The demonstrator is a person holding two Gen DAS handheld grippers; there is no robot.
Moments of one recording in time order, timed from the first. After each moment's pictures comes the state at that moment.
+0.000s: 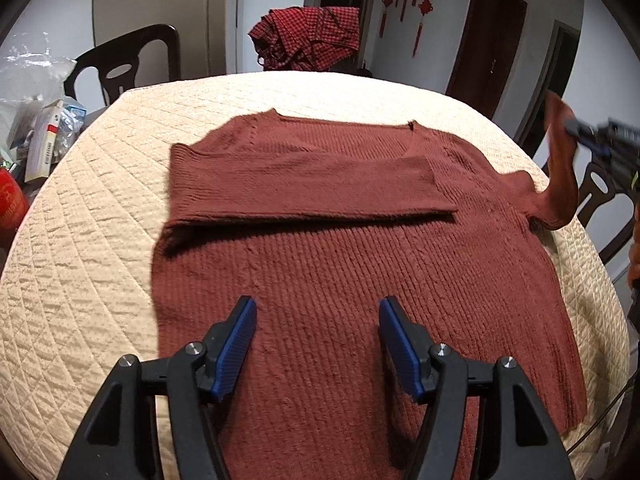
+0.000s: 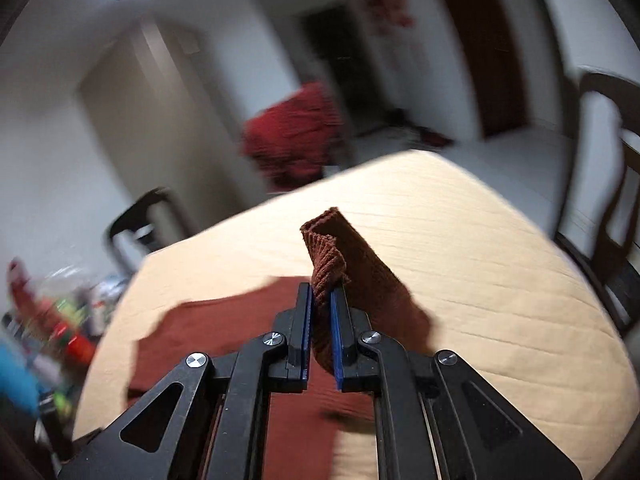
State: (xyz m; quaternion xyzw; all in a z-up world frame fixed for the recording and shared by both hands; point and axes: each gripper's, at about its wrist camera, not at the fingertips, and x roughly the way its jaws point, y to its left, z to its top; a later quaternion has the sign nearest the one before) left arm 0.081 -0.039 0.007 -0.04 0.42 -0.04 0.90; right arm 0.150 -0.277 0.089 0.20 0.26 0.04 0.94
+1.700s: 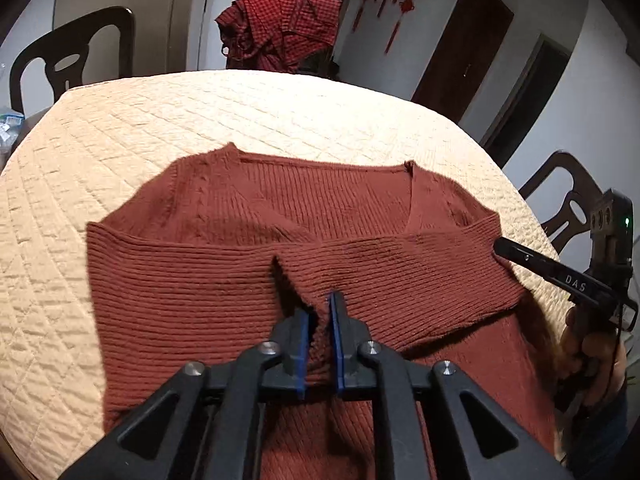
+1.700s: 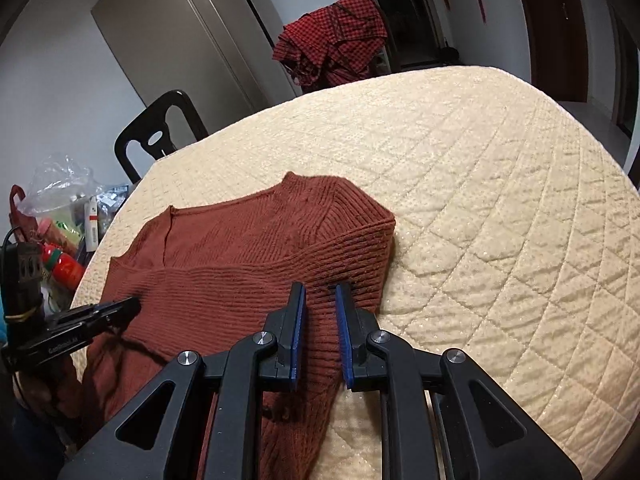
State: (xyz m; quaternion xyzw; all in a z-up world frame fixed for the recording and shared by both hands) left arm 0.187 -0.028 0.017 -0.09 0.44 -0.12 0.89; right arm 0.214 -0.259 0.010 0.16 0.38 0.11 0.91
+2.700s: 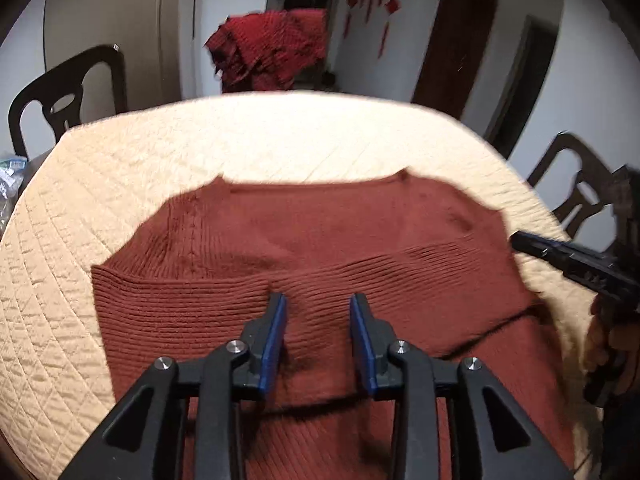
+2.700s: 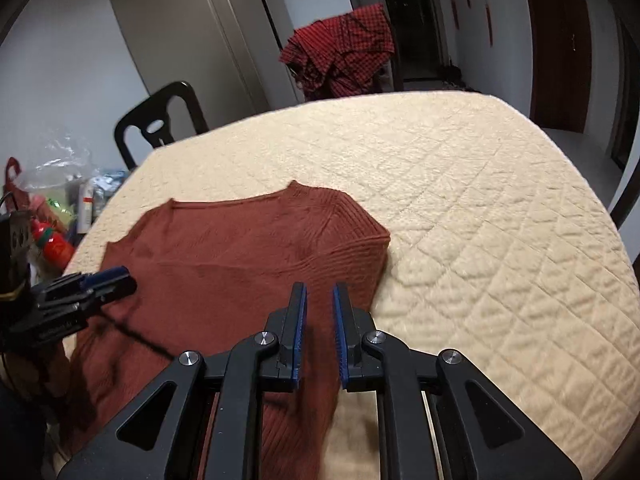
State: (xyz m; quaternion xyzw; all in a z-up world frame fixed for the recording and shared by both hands) left arm 0.204 -0.046 0.016 -0.03 0.43 -0.10 0.90; right arm 0.214 -0.250 0.021 0.10 0.38 0.09 0.91
